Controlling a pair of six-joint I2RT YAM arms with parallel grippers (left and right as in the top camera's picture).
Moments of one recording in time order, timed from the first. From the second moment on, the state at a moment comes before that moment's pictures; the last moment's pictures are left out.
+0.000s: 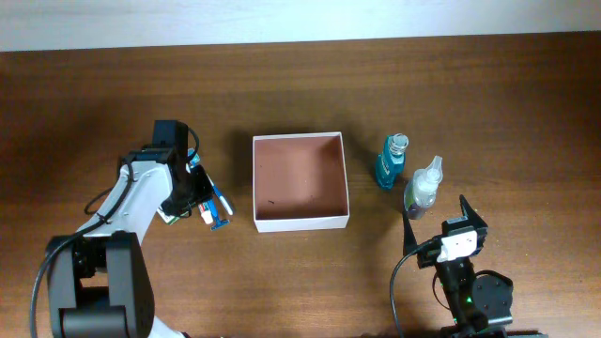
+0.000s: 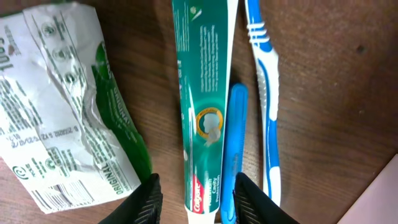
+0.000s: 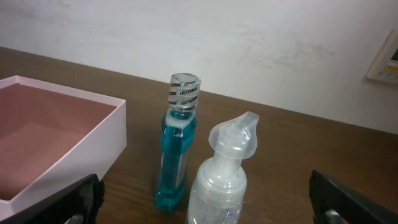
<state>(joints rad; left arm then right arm) -0.01 1.75 1.10 -0.77 0.01 -0.45 0.10 0.01 0.01 -0.07 -0.07 -0.17</state>
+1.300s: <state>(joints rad) -0.01 1.76 1.08 -0.71 -0.03 -0.46 0.10 0.01 0.01 -0.07 -0.07 -0.17</state>
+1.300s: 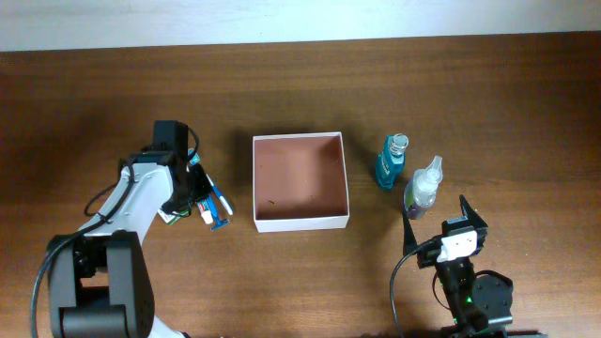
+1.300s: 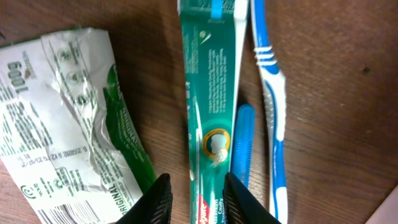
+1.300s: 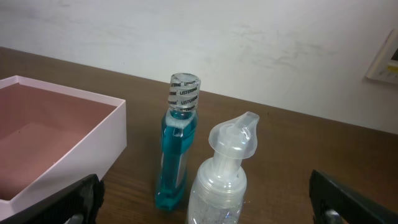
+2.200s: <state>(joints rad) -0.01 1.82 1.04 -0.62 -0.04 -0.47 0.10 0.01 0.01 -0.07 -0.07 -0.17</state>
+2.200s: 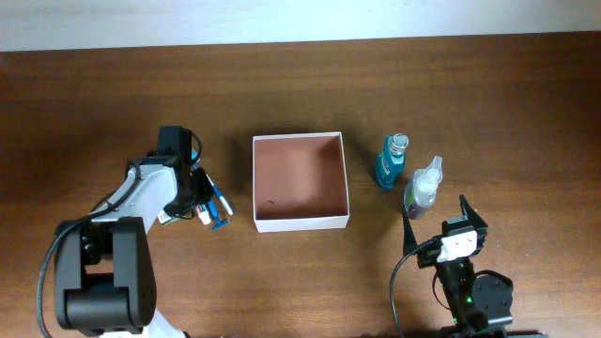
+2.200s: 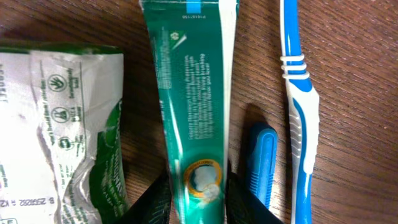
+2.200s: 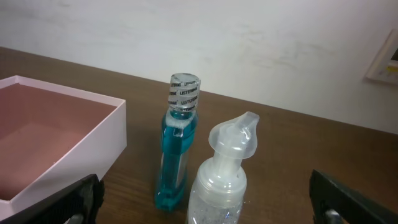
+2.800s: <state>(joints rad) -0.01 1.84 1.12 -0.78 -0.04 -0.43 0.10 0.01 0.01 -0.07 -0.07 -0.17</state>
